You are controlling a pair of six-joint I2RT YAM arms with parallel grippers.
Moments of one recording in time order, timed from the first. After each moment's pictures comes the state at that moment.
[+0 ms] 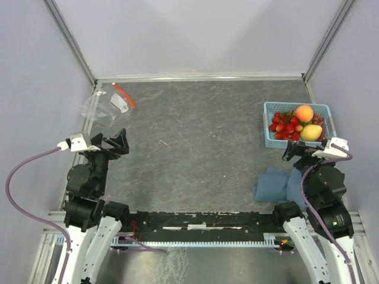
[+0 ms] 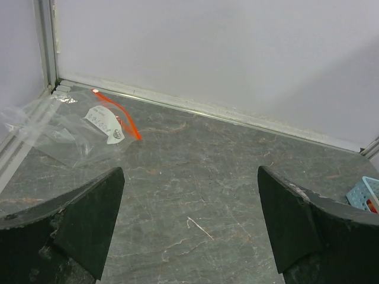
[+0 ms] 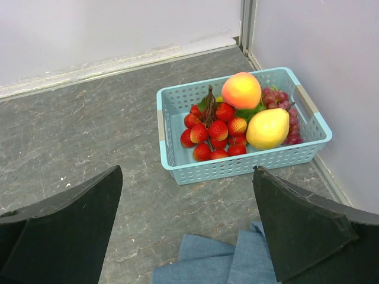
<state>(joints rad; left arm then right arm) -0.23 0.29 0.67 -0.26 -0.26 -0.27 0.23 0.26 0.77 -0.58 0.44 0.16</state>
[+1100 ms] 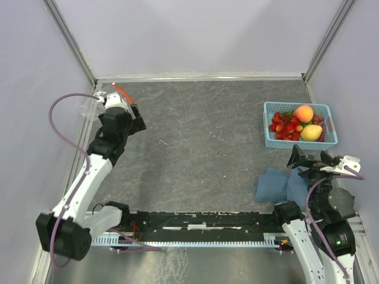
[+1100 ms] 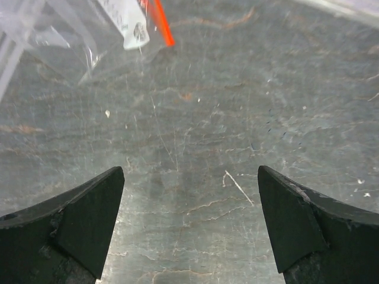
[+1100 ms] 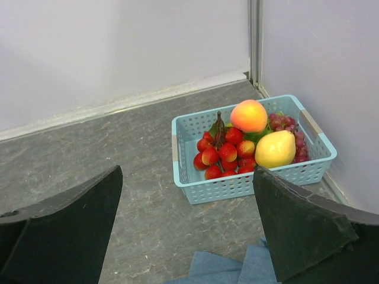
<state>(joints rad) -0.23 0.99 0.90 -0.34 -0.33 -0.34 0.23 0.09 0.74 -0.56 0.41 0.16</state>
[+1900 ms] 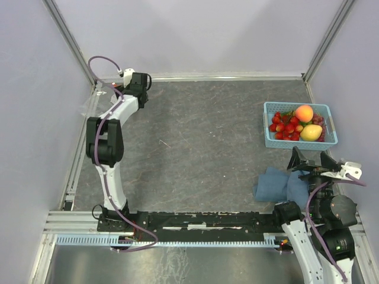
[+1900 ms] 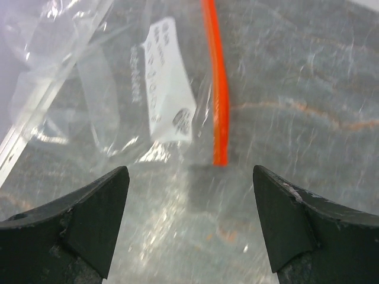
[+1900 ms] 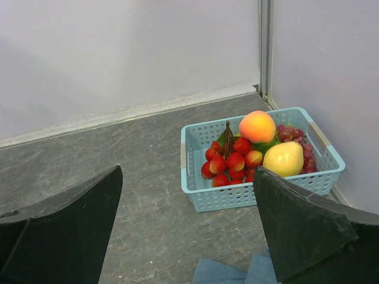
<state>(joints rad) -0.15 2.01 1.57 -0.33 -0.67 -0.37 0.23 0.01 0.72 -0.53 0.37 0.14</state>
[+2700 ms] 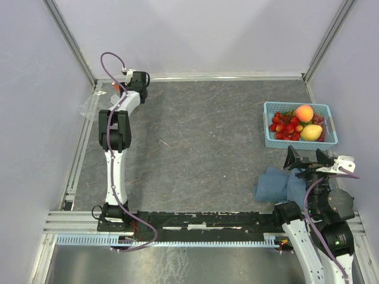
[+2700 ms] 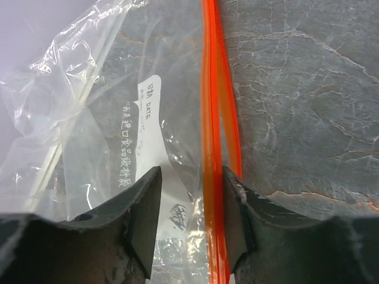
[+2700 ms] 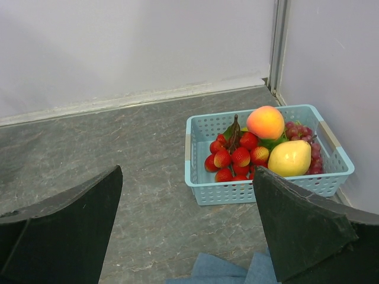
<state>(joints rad) -0.09 2.45 2.01 -0.35 -0.77 -0.14 0.23 0.05 0.72 -0.53 0.31 0.12</state>
